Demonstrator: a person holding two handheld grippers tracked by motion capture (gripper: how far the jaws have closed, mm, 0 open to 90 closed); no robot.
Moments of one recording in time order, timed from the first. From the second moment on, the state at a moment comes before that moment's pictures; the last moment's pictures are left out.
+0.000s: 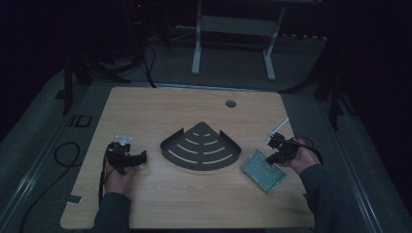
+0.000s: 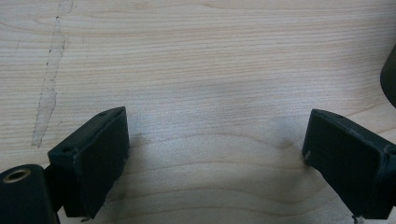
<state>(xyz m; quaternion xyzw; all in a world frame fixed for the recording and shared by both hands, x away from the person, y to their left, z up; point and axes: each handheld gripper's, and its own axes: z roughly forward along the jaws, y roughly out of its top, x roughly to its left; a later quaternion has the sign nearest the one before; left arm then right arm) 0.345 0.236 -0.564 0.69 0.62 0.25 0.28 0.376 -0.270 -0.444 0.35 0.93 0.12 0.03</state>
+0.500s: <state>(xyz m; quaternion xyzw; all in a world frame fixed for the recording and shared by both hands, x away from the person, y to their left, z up) 0.345 0.236 -0.564 0.69 0.62 0.25 0.28 0.390 -0.269 -0.425 0.36 0.92 0.12 0.05</state>
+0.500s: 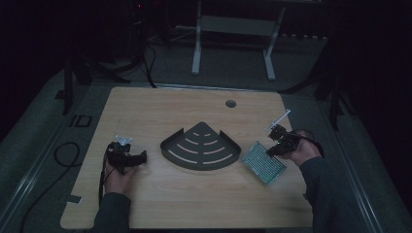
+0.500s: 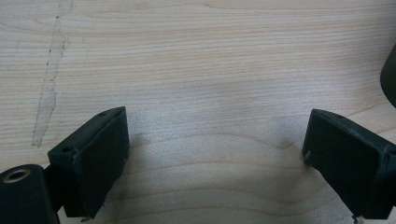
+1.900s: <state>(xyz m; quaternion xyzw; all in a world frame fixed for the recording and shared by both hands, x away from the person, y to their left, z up) 0.345 0.236 -0.564 0.69 0.62 0.25 0.28 0.421 -0.231 -0.384 0.35 0.92 0.16 0.09</state>
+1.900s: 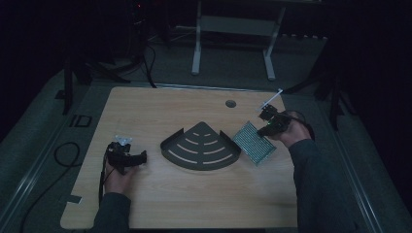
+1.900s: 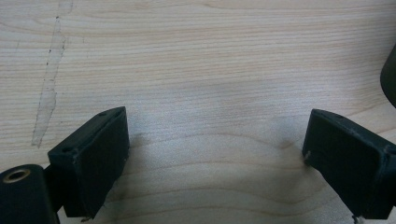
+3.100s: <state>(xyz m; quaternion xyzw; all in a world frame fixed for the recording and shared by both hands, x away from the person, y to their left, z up) 0.345 0.236 -0.564 0.69 0.62 0.25 0.28 0.442 -0.194 -0.368 0.35 0.91 0.17 0.11</state>
